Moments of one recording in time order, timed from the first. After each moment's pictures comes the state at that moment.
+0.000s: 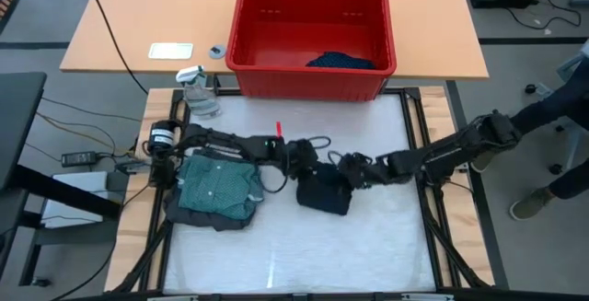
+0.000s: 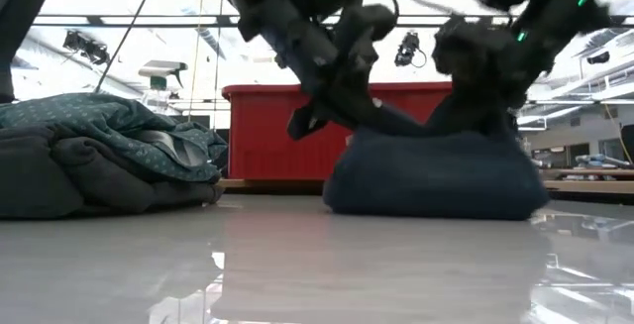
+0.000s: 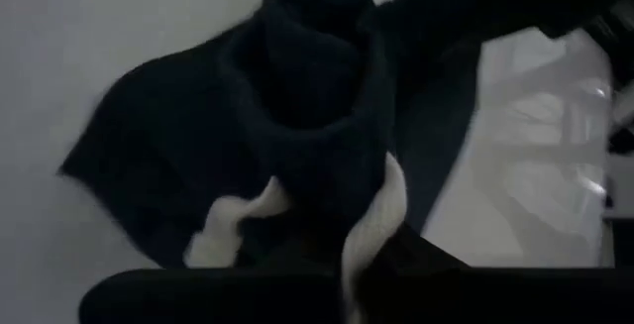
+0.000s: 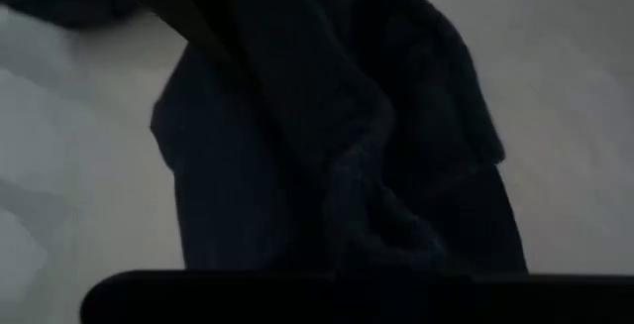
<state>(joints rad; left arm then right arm) 0.03 1.91 1.35 -0.26 0.15 -0.61 0.19 1.36 0.63 -0.15 0.22 0.76</state>
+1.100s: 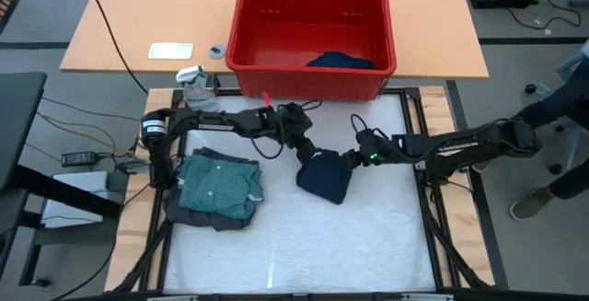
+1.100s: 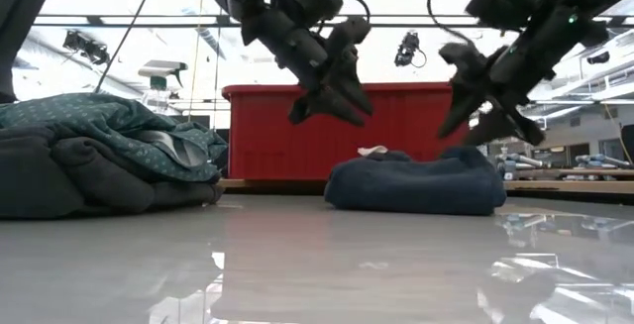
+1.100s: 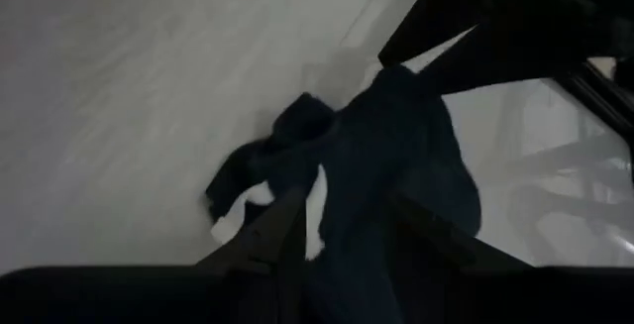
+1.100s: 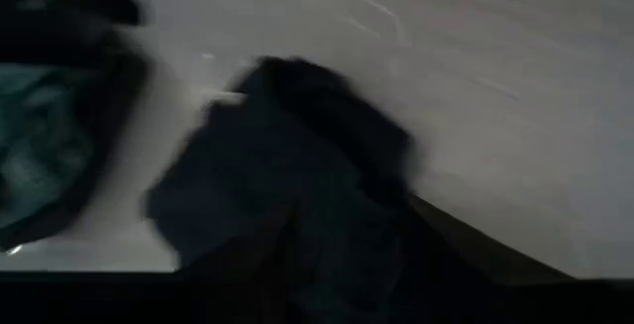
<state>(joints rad) 0.23 1.85 1.35 -0.24 0.17 -0.46 -0.08 1.13 0.50 -0.19 0.19 1.06</state>
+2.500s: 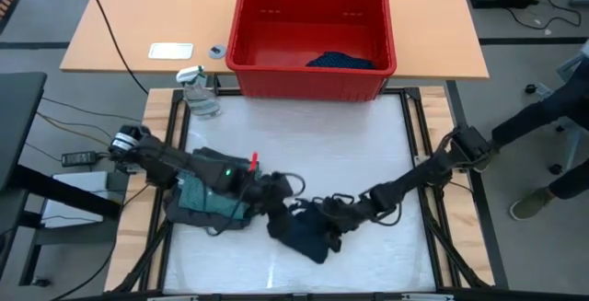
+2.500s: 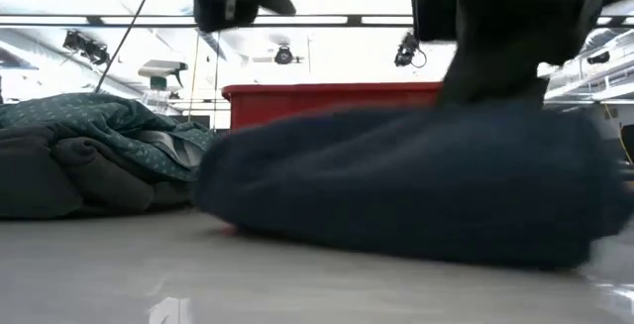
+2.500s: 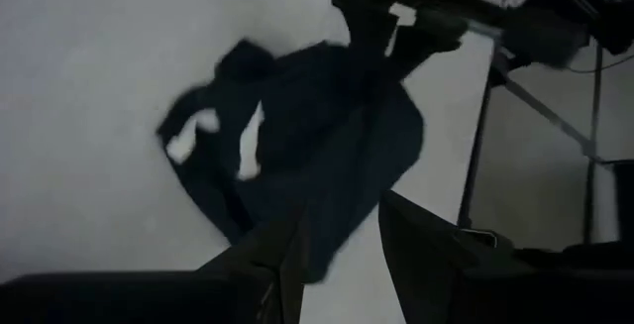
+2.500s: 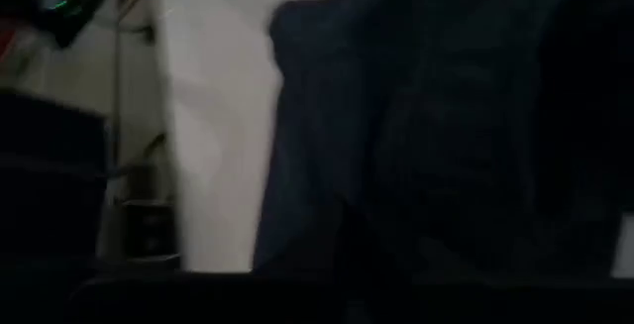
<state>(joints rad) -0.33 1.64 1.35 -0.56 -0.06 -0.80 0.46 1.70 0.86 0.11 0.07 0.97</state>
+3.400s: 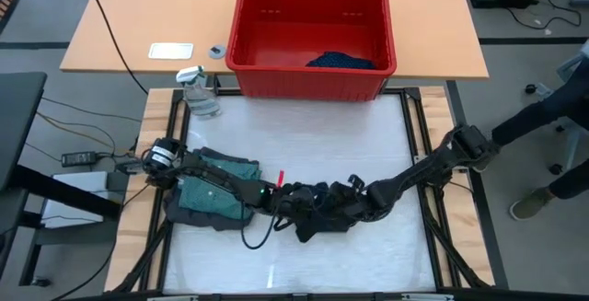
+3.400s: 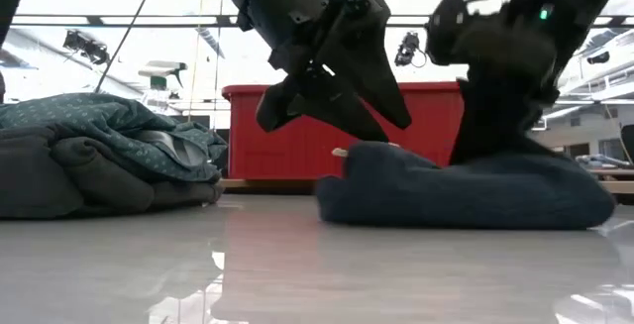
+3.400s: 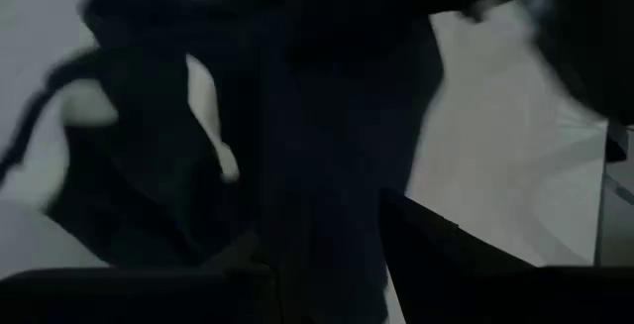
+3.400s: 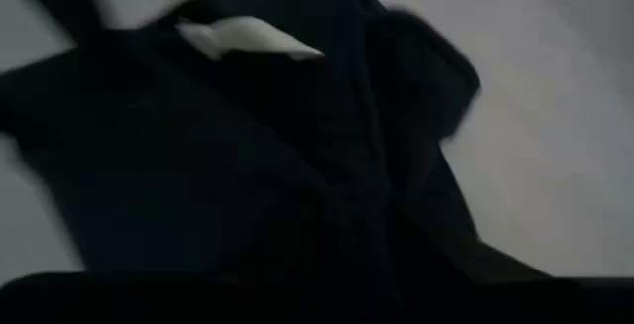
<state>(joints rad) -0.31 1.96 1.35 -0.21 -0.19 -0.82 0.44 1.69 0.96 -0.49 0.42 0.95</state>
